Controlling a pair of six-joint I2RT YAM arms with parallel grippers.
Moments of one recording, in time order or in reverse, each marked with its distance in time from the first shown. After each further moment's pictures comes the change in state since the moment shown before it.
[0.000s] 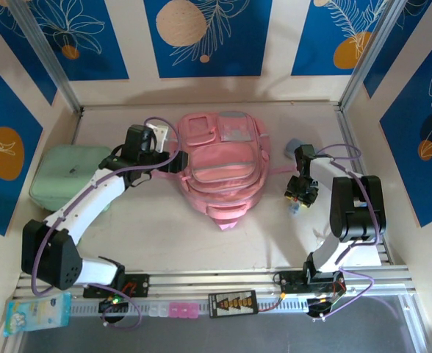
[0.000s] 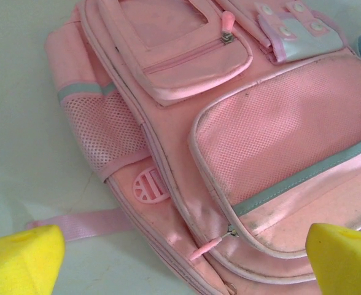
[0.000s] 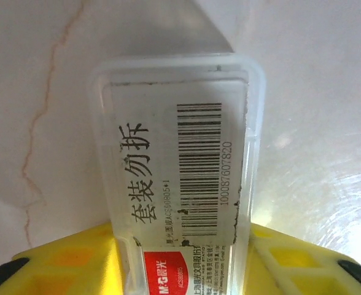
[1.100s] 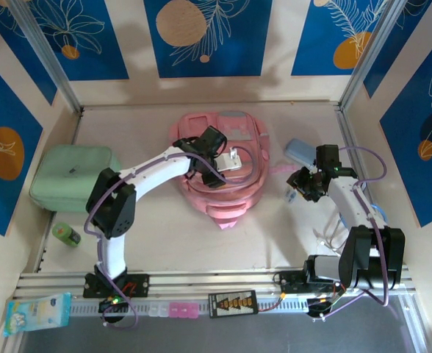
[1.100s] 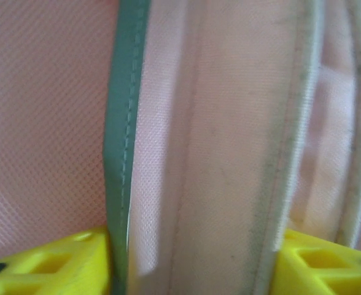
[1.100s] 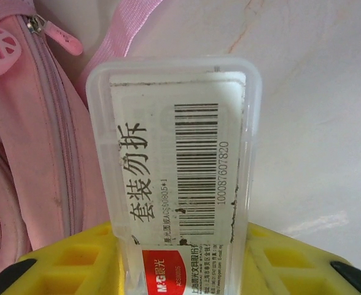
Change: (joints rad) left arm -0.340 0.568 0.502 -0.301 -0.080 0.784; right arm -0.104 -0.393 -0.116 0.095 -0.309 0.059
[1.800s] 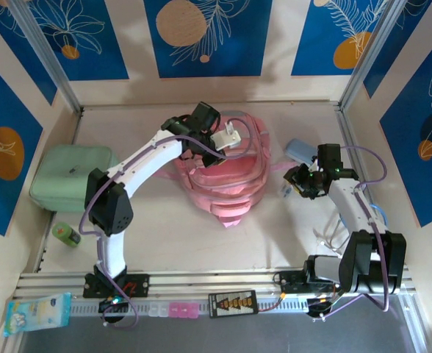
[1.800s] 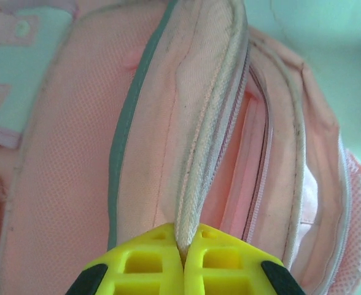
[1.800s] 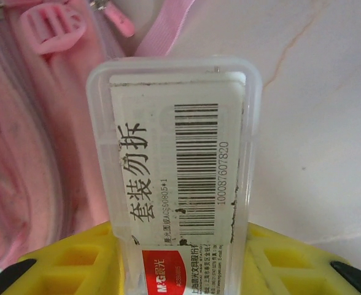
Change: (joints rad) left arm 0.058 0.010 0.272 -0.168 0.195 -0.153; right arm 0.000 -0.043 -0.002 0.046 -0.122 0.046
